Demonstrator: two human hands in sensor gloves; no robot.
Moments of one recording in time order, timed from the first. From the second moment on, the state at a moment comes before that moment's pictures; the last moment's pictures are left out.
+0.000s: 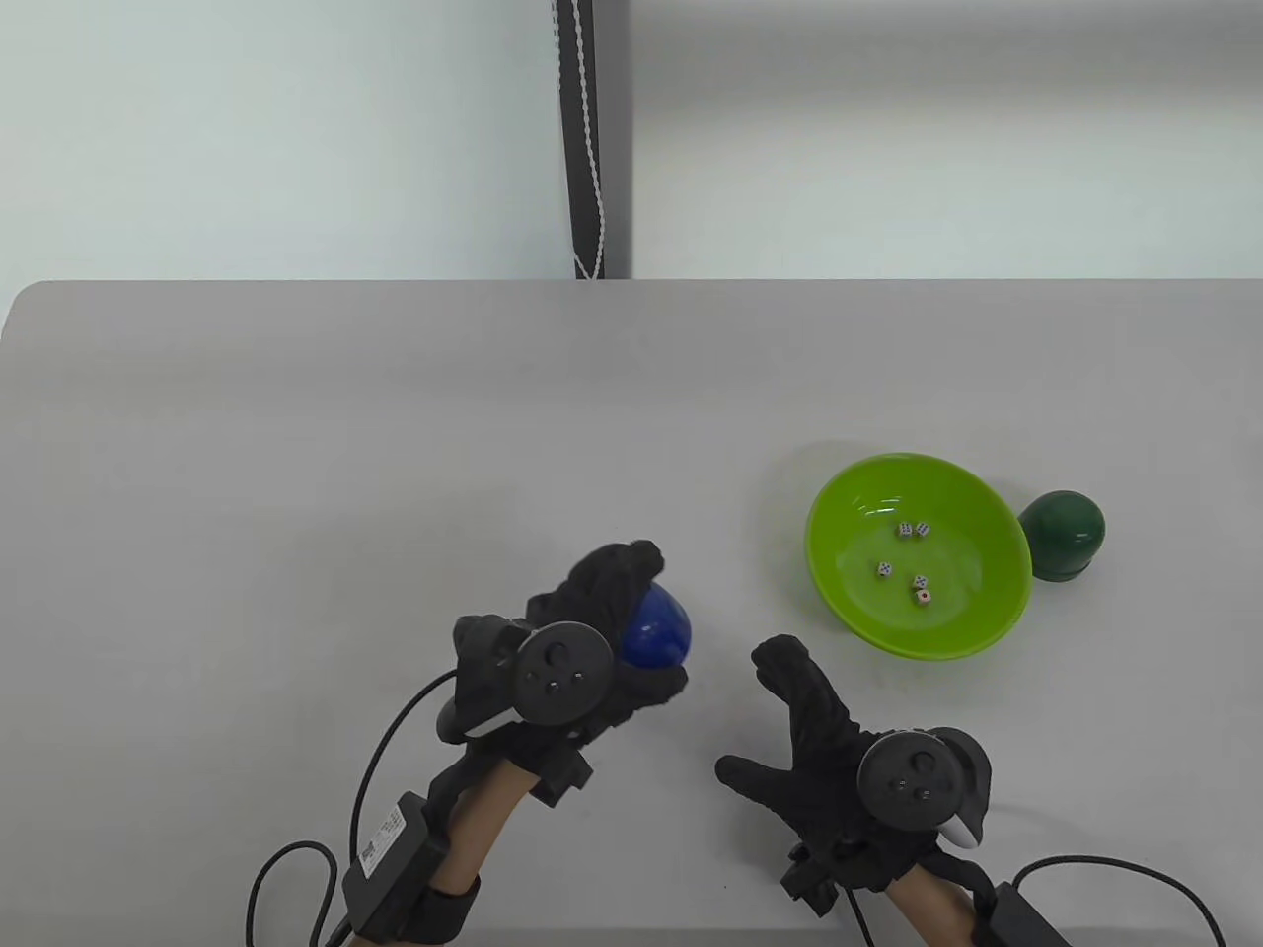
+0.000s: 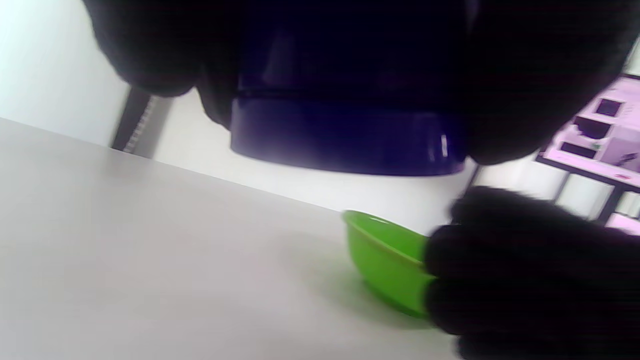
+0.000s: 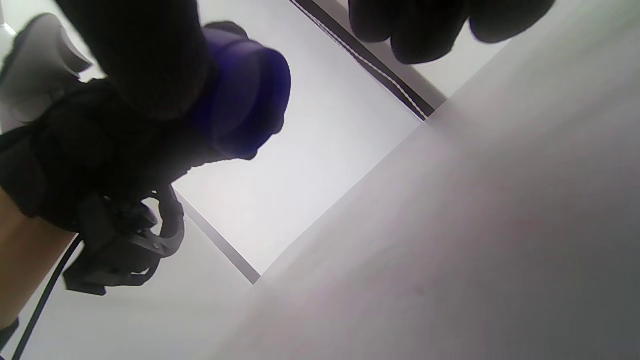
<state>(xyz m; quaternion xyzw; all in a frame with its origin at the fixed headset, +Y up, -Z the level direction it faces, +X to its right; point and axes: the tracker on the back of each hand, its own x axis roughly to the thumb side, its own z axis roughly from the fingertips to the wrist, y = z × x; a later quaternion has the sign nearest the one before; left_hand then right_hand) -0.082 -0.633 -0.175 0.01 -0.30 0.22 0.93 0.153 -0.726 -0.127 0.21 -0.02 0.87 0.44</state>
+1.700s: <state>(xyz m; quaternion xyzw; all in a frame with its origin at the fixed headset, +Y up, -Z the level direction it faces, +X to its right) -0.095 -0.599 -0.148 0.13 -0.26 0.18 0.94 0.167 -0.718 -0.127 0.24 -0.05 0.82 0.52</state>
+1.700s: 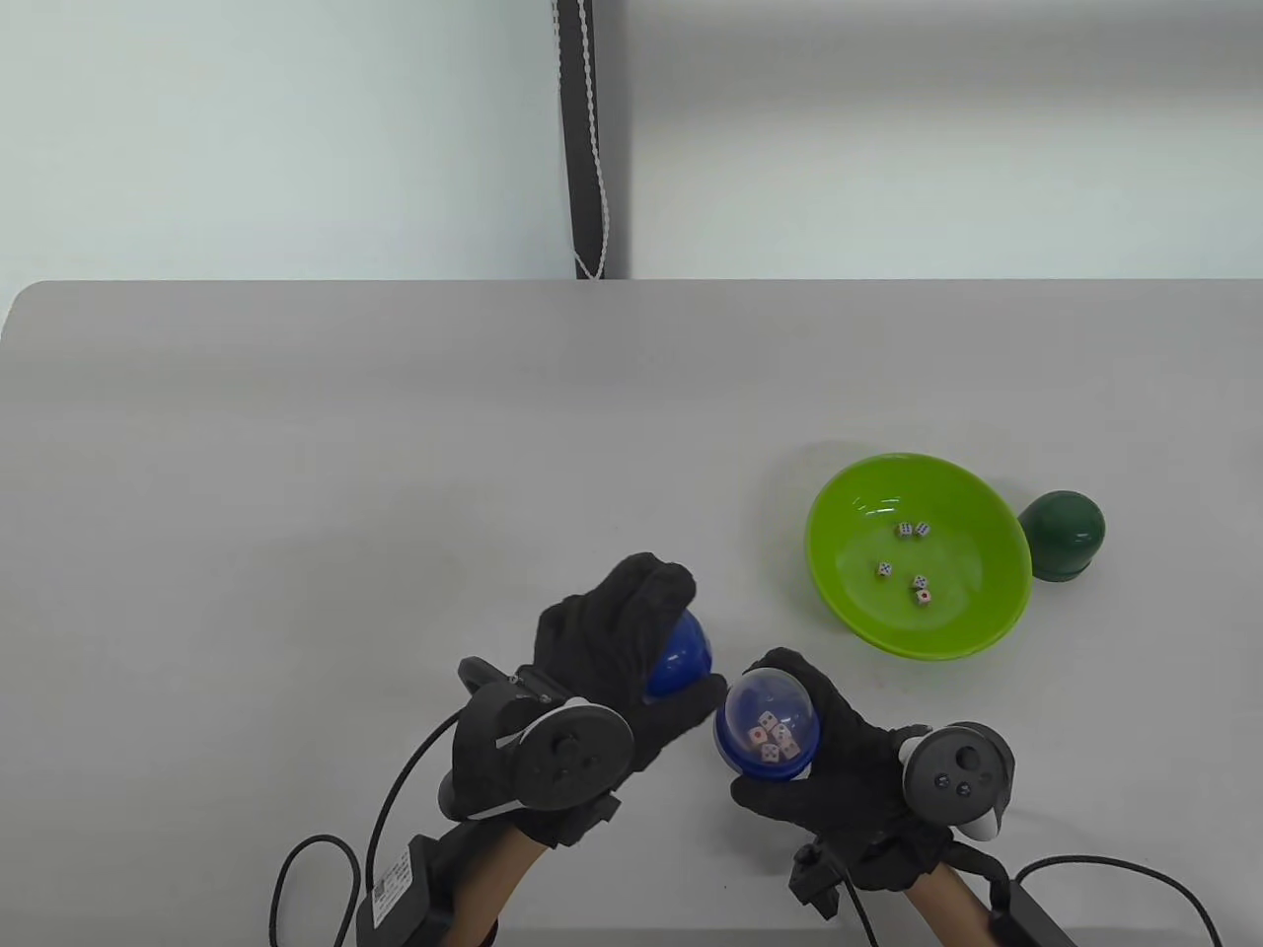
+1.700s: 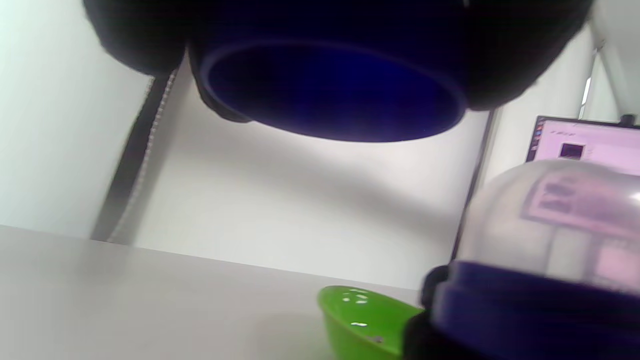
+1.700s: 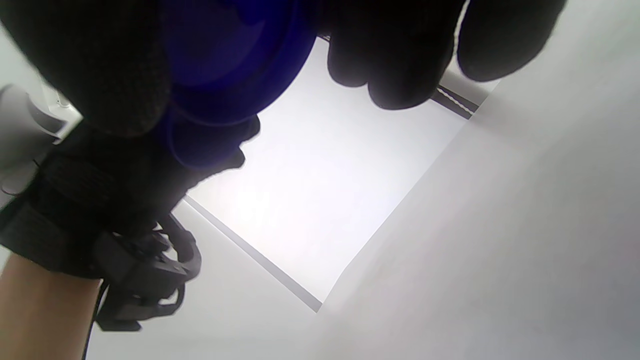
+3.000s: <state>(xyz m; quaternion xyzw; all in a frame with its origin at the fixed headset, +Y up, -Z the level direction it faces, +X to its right) -0.154 -0.737 -0.209 -0.03 -0.10 -0.02 0.99 0.172 -0.721 -0.135 0.23 -0.04 0.83 0.51</state>
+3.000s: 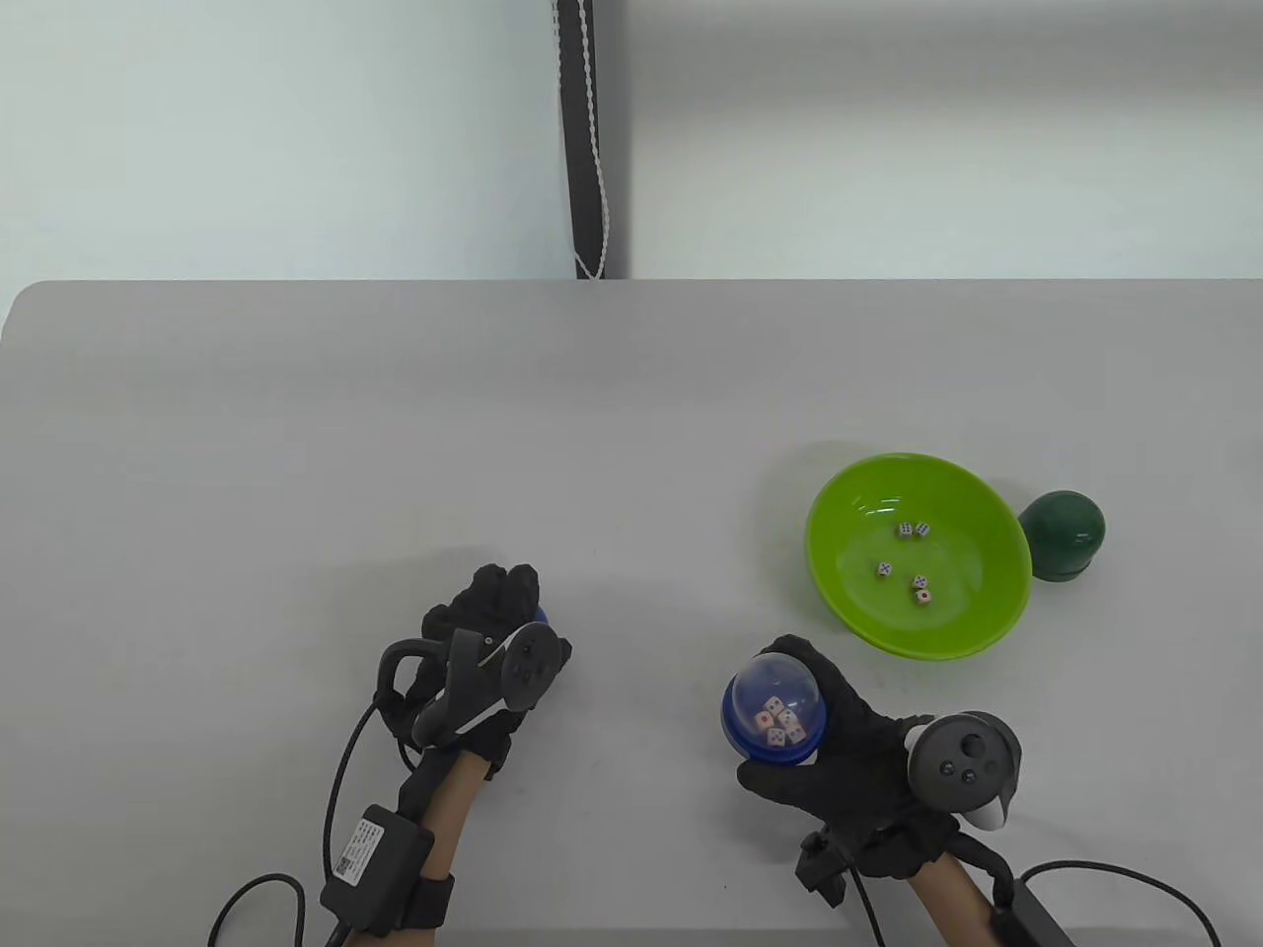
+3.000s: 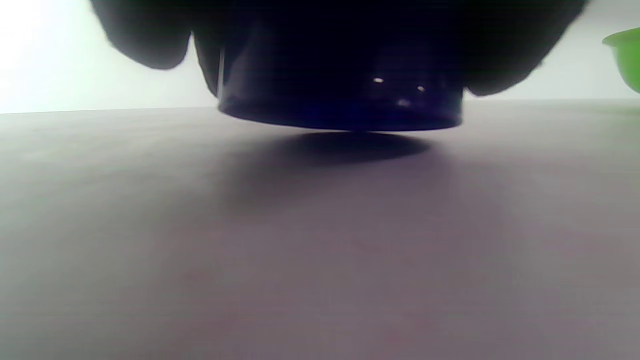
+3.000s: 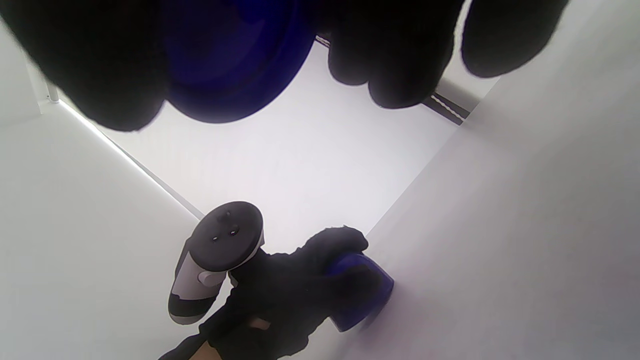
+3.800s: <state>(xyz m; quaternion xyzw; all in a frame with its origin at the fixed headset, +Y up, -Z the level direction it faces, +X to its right) -0.102 -0.654 -0.159 0.07 -0.26 0.33 0.90 0.178 -0.720 -0.139 0.22 -0.05 0.83 0.51</state>
